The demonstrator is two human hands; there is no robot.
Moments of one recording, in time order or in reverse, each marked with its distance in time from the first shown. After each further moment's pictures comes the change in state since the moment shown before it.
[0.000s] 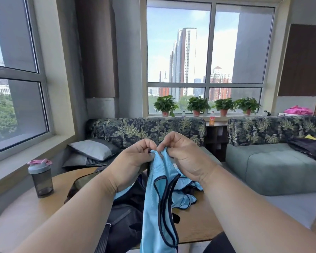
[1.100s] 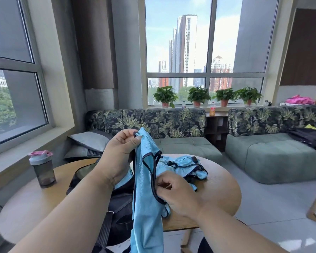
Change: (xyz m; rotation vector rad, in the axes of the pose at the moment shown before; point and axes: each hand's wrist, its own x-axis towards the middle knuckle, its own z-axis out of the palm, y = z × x) left_hand -0.011 -0.004 -0.013 -0.185 0.339 0.090; right_hand -0.060 0.112 0.017 -0.574 0.060 0.155
